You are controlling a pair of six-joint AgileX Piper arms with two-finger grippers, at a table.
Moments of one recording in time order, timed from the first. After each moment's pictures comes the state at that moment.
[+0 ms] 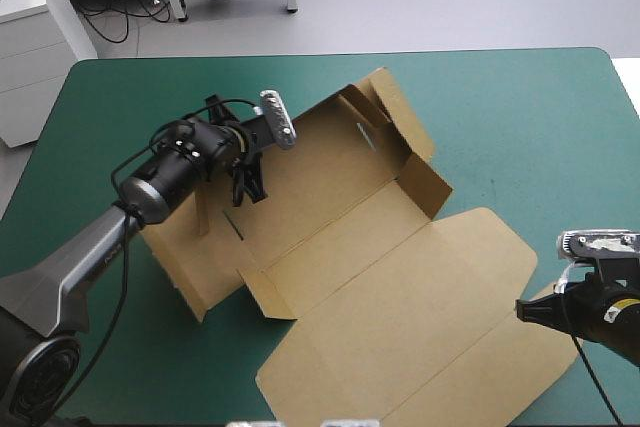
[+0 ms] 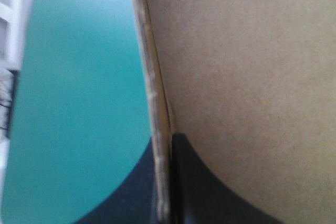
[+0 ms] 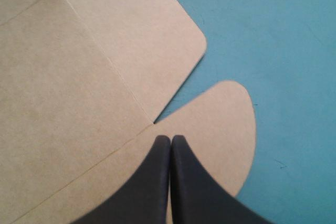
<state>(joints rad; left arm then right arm) -0.54 1.63 -1.41 0.31 0.75 0.50 -0.01 0.65 -0.76 0.07 1.06 -0.08</state>
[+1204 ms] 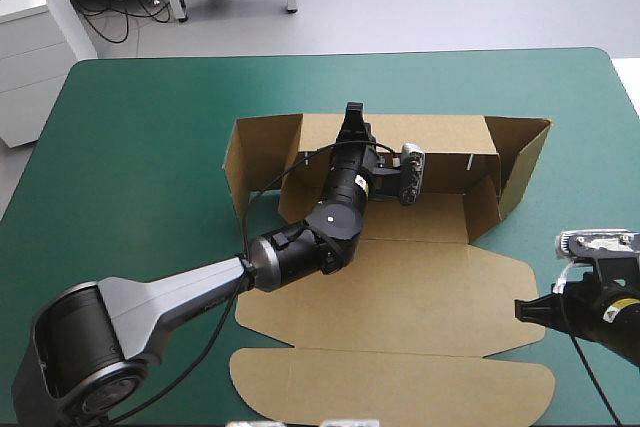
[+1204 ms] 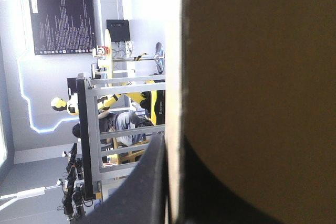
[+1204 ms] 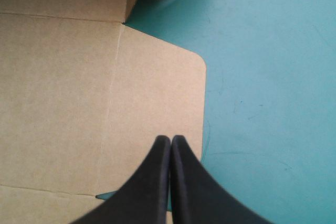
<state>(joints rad) -1.03 1.80 -1.42 1.46 0.71 -0.27 -0.01 0.65 -0.76 0.09 1.06 -0.10</state>
